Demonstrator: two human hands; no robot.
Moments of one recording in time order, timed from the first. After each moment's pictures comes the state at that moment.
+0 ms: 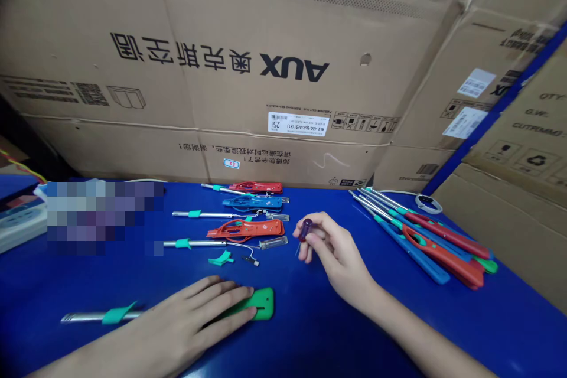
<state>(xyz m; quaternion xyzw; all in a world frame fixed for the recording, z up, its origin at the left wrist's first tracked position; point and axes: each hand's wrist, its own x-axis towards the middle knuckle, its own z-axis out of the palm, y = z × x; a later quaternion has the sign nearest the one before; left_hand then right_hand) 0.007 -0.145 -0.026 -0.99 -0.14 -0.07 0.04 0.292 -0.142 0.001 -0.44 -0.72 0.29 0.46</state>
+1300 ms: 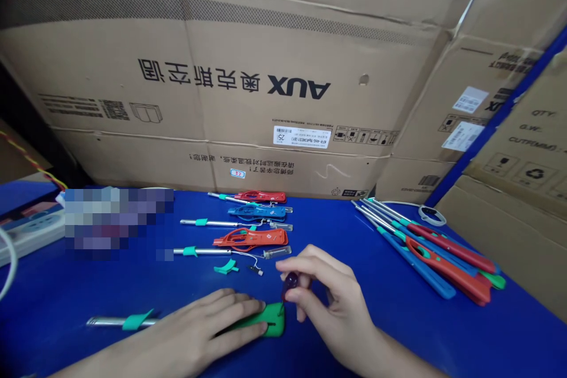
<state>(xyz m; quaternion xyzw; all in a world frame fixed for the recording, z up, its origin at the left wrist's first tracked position) 0.014 -0.146 -0.022 -0.99 -0.13 -0.08 -0.04 0.267 -0.178 0.004 -0.35 -0.73 0.29 0.51</state>
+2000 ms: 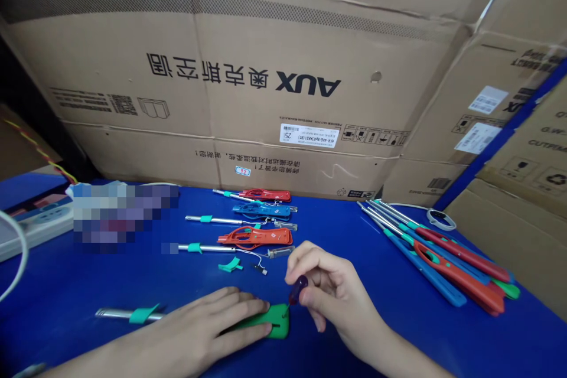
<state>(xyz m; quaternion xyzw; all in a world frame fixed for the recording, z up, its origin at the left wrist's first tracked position) 0.014 -0.145 -0.021 -0.99 -0.12 -0.08 -0.08 0.266 -0.167 0.006 -0.30 -0.62 0.55 0.47</state>
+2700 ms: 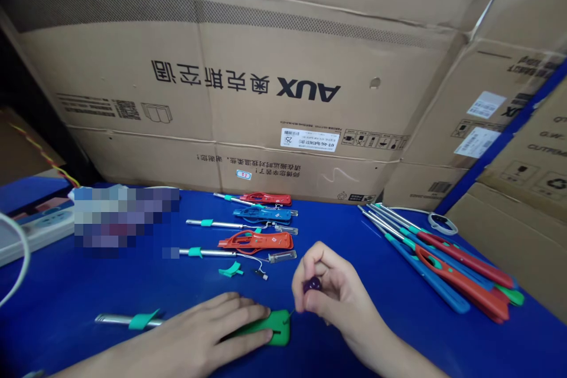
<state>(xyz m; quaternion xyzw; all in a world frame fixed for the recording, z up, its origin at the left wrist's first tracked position) 0.017 -0.145 -0.016 -0.99 -0.12 -0.08 -0.05 0.267 -0.166 0.008 -0.31 -0.59 0.57 0.48</state>
